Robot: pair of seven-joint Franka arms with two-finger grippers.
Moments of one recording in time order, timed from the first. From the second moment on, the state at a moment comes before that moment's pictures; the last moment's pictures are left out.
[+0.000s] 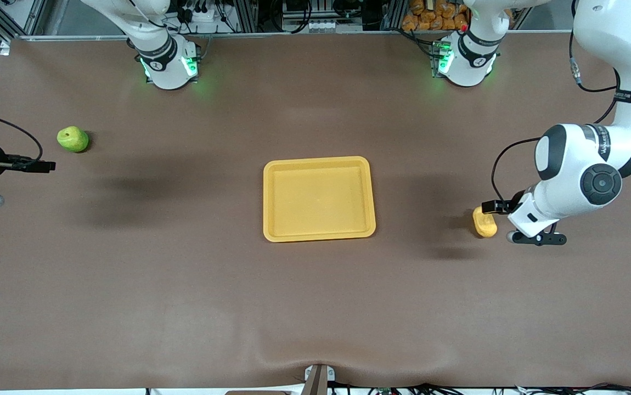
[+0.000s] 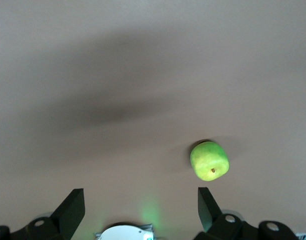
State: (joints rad) left arm 0.05 0.36 -0.12 -1.93 0.06 2.17 -0.06; right arm -0.22 0.18 -0.11 -1.84 -0.08 1.64 -0.11
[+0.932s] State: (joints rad) left arm 0.06 0.48 -0.11 -1.99 0.06 2.36 -0.16; right arm -0.39 0.14 -0.11 -2.15 -0.14 1.95 -0.30
